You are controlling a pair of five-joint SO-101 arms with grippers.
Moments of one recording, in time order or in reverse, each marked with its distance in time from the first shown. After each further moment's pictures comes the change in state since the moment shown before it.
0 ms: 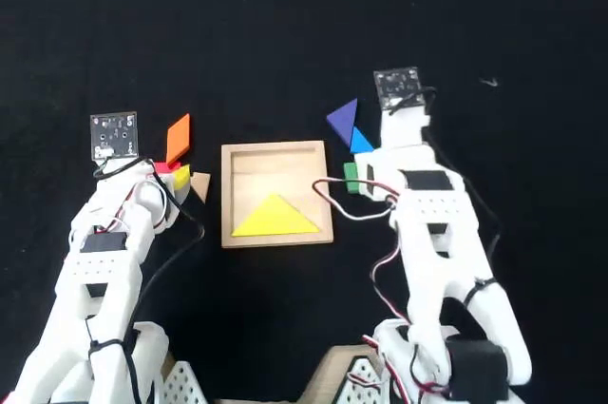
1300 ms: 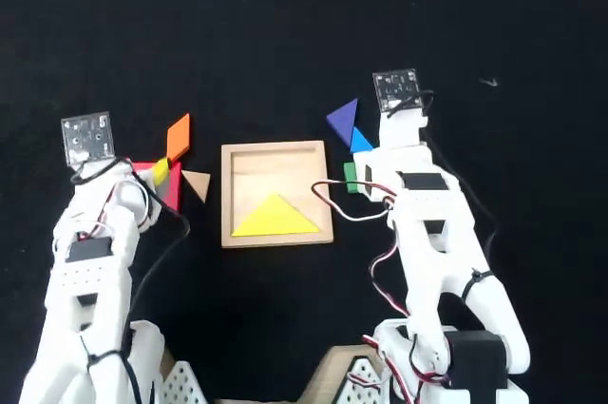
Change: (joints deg) left arm -5.5 -4.8 0.8 0.7 0.0; right arm 0.2 2.5 1.7 -6.1 0.0
